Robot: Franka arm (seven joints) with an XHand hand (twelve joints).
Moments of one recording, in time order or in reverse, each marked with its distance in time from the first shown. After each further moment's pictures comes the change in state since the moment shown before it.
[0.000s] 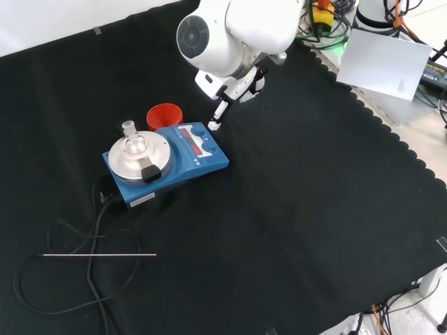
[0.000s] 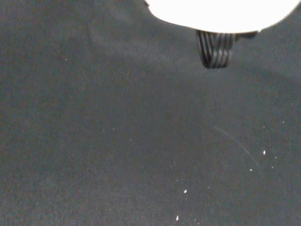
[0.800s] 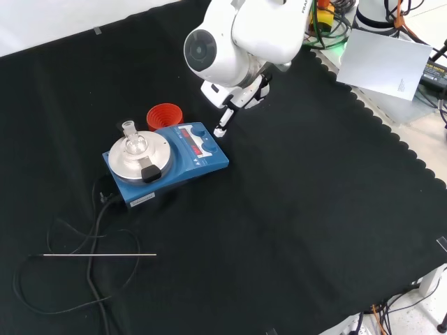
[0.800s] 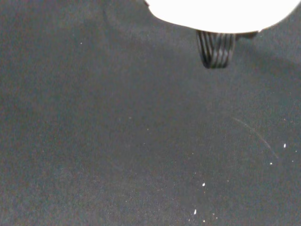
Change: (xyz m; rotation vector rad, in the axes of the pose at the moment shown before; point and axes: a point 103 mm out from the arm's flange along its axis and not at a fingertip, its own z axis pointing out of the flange) arm 0.016 0.003 0.010 0.012 -0.022 -0.001
